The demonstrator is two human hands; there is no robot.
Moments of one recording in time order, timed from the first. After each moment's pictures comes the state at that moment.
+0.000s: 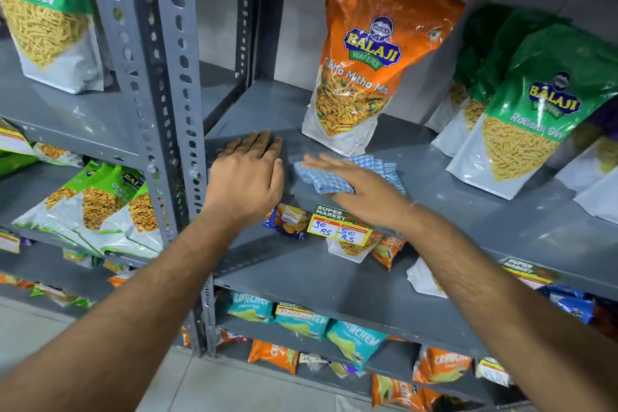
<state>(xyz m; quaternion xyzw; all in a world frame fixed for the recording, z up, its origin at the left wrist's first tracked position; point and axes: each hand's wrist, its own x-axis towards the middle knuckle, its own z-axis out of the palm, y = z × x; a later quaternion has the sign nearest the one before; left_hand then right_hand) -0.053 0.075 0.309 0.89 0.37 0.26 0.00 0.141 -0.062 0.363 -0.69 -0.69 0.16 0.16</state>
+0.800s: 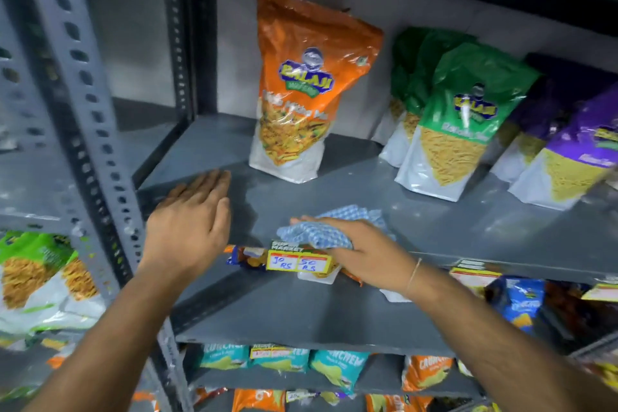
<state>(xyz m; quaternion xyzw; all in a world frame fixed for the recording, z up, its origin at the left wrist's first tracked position) -0.061 0.069 0.318 0.89 0.35 0.29 0.07 0.149 -0.135 0.361 -0.70 -0.62 0.19 0.30</state>
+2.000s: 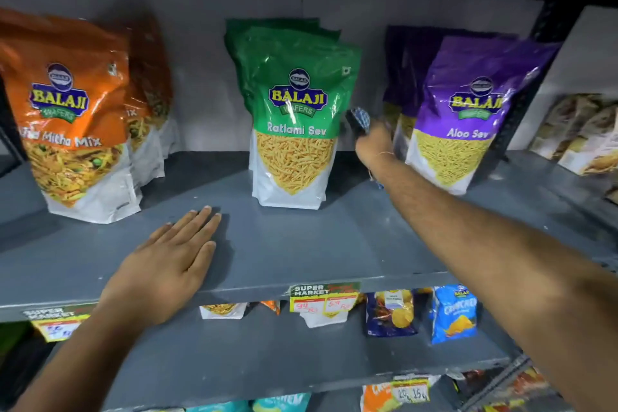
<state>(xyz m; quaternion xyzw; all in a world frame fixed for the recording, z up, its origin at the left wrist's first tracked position) 0.152 -0.077 0.337 0.96 0.25 0.08 0.09 0.546 -0.193 0.410 -0.85 -0.25 -0.06 0.46</state>
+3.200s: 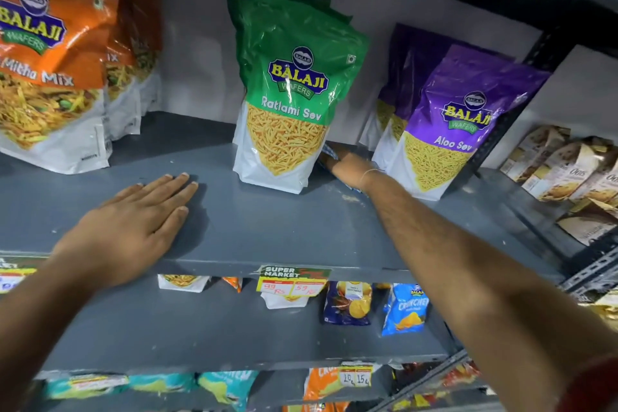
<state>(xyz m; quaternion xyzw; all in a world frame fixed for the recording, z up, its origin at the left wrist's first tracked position) 0.153 -0.058 0.320 0.96 0.24 0.11 0.12 0.534 -0.213 0.378 -0.89 -0.42 0.10 0.15</state>
